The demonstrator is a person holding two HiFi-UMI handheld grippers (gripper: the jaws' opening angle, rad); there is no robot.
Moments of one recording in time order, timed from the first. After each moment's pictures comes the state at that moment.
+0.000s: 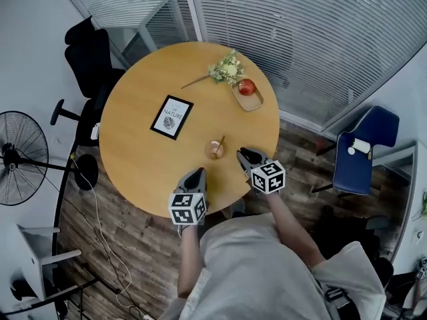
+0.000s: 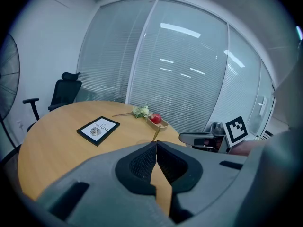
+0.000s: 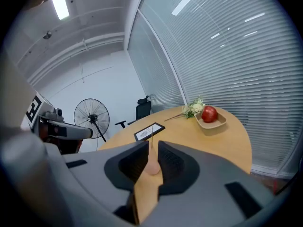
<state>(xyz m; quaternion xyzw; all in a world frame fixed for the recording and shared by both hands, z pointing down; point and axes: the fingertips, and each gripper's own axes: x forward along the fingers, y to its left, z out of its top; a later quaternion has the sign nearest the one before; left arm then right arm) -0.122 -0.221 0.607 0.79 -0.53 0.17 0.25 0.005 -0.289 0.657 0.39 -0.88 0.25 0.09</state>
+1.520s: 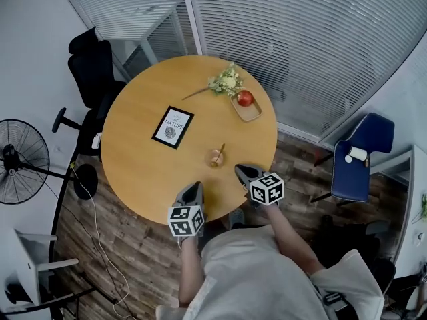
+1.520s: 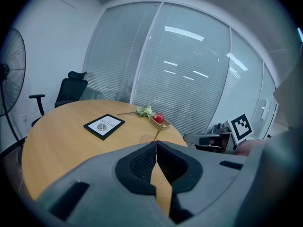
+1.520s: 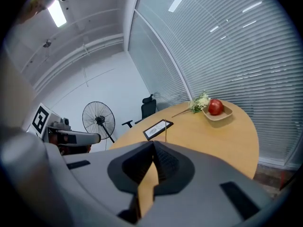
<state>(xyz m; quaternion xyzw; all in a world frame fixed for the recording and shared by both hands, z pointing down) -0.138 -0.194 0.611 0.78 -0.54 0.15 0.26 -0.008 -0.255 0.652 0.35 -0.89 0.29 0.08</state>
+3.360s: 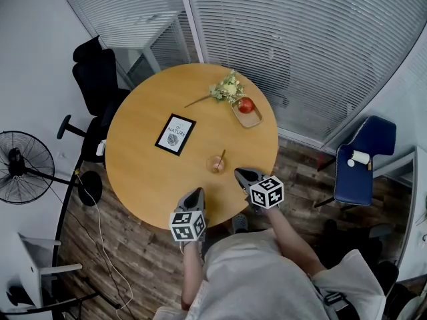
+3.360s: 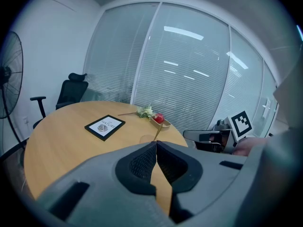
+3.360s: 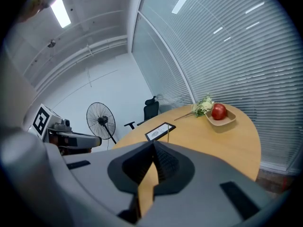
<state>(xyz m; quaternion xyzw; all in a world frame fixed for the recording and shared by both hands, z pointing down) -0.136 -0.193 0.607 0.78 -0.55 0.15 0.25 -0.010 -0.260 0.639 0.34 -0.90 0.27 0.07</state>
